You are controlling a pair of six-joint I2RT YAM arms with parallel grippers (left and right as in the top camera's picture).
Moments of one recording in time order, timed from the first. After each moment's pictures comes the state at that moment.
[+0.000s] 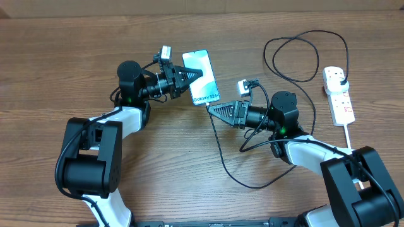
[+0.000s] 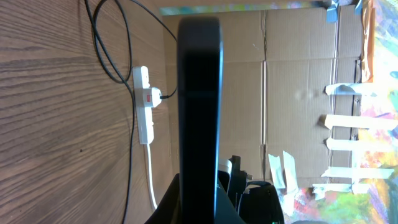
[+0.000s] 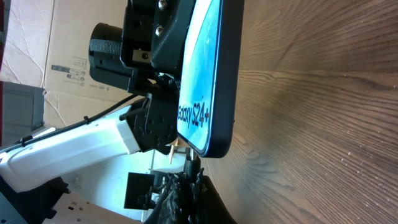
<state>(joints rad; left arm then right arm) -0.14 1.93 0.92 0.97 1.15 -1.47 0.33 1.65 0.58 0.91 -0.98 1.18</state>
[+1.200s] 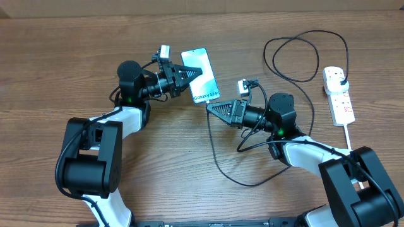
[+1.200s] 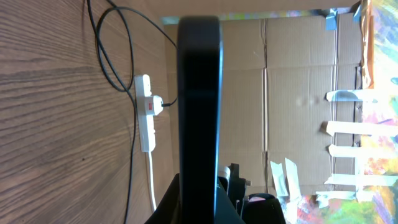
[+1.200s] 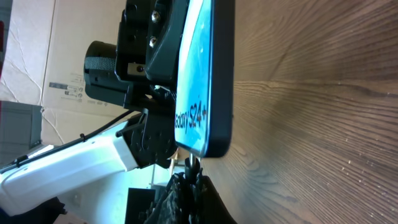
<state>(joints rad) -0.14 1.93 0.92 0.97 1.11 -1.46 0.36 1.65 0.58 0.93 -0.89 1.22</state>
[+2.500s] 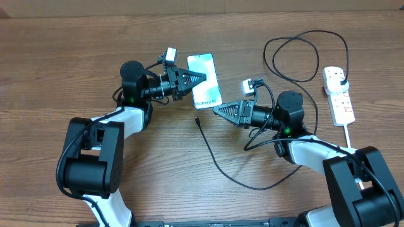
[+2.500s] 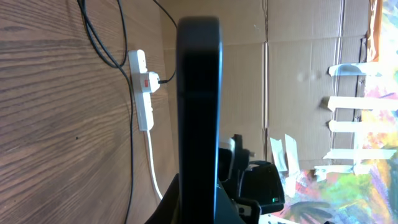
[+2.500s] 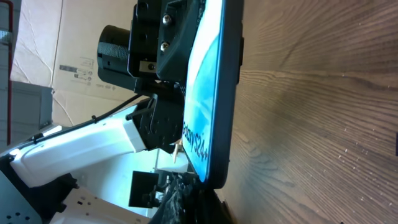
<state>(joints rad) -0.16 1.93 0.92 0.96 1.20 -1.43 0.28 1.65 0.57 0.95 -1.04 1.19</state>
